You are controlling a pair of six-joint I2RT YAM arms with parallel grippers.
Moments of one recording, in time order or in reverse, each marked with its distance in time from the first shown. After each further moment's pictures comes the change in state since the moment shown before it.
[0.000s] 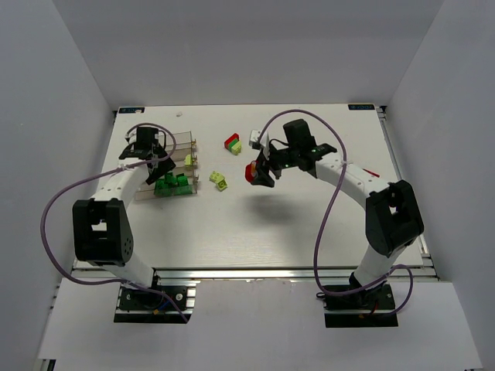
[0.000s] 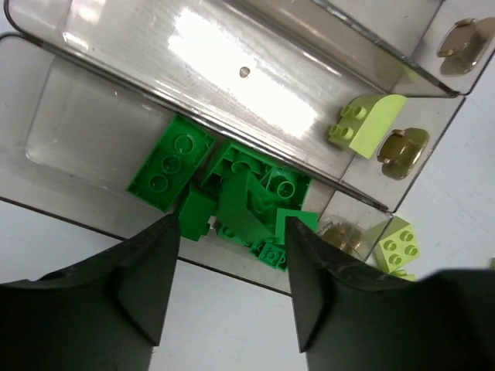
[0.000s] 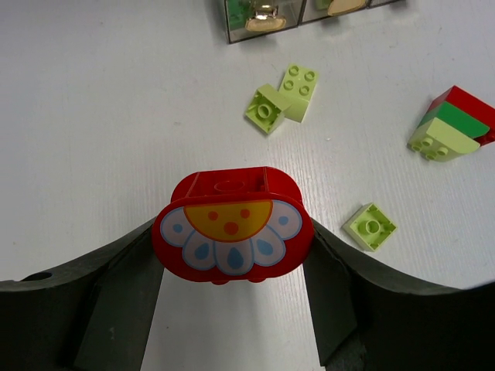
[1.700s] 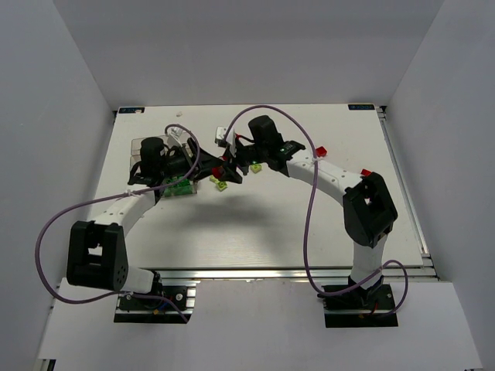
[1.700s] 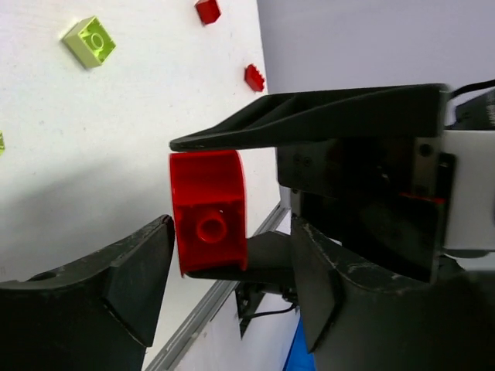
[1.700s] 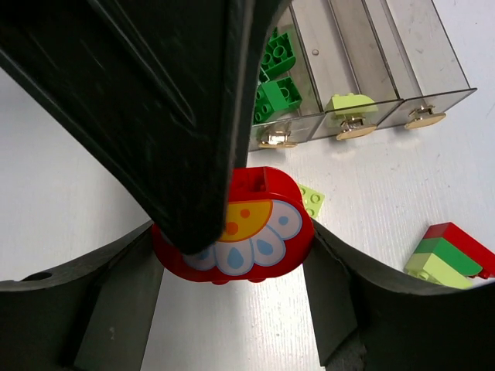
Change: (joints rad) left arm -0.102 -0.201 -0.315 0.728 1.028 -0.312; right arm 0.189 0.172 0.238 0.102 0.072 0.109
